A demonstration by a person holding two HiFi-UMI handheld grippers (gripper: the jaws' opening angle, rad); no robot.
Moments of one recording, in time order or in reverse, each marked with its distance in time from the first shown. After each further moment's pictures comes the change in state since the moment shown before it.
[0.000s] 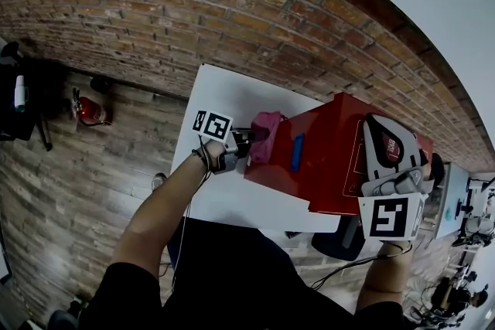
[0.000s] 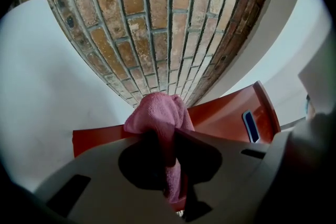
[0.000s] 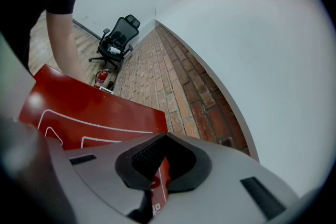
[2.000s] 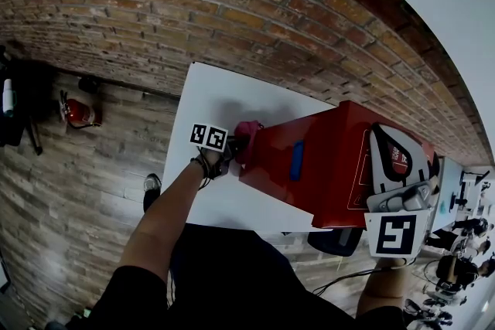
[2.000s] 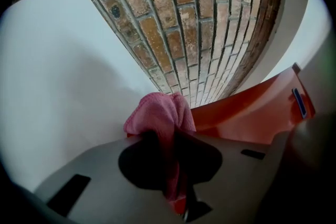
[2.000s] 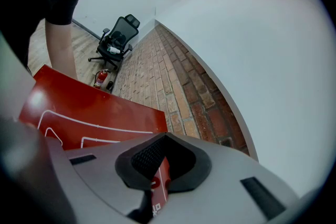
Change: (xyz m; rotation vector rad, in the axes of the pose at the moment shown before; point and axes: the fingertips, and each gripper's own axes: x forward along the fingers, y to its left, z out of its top) left arm -0.007 0.134 -0.031 -0.010 0.004 0.296; right arm -0.001 0.002 0.000 0.019 0.003 -0.008
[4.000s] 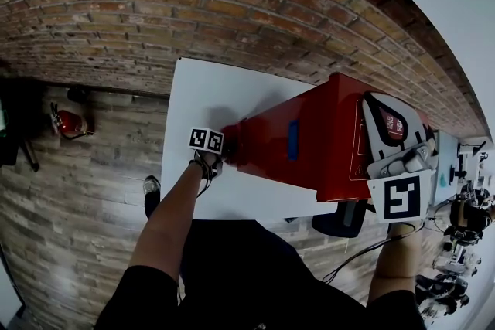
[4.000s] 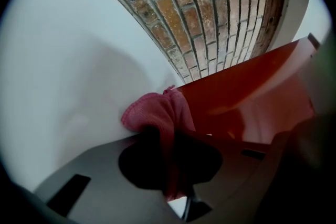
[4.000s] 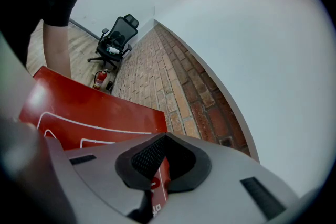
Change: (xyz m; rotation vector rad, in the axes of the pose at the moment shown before) left arm 0.007 0.060 -0.053 0.043 0.101 0.191; right arm 0.001 -0.001 0.000 -0.004 0.005 0.003
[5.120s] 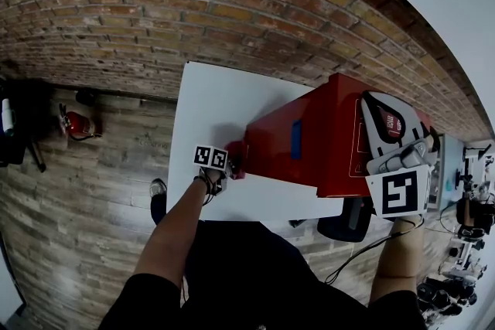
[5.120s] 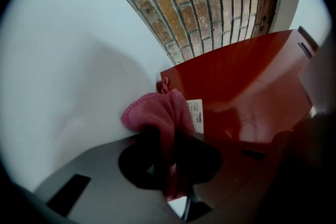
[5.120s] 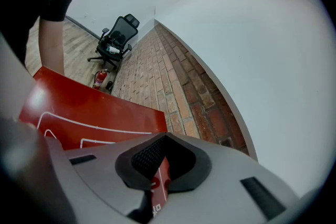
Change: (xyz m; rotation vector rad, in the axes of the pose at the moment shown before) left arm -0.009 -0.005 -0.050 -0.017 -0.001 -0.019; right arm -0.002 0.002 0.002 -0.009 0.000 -0.003
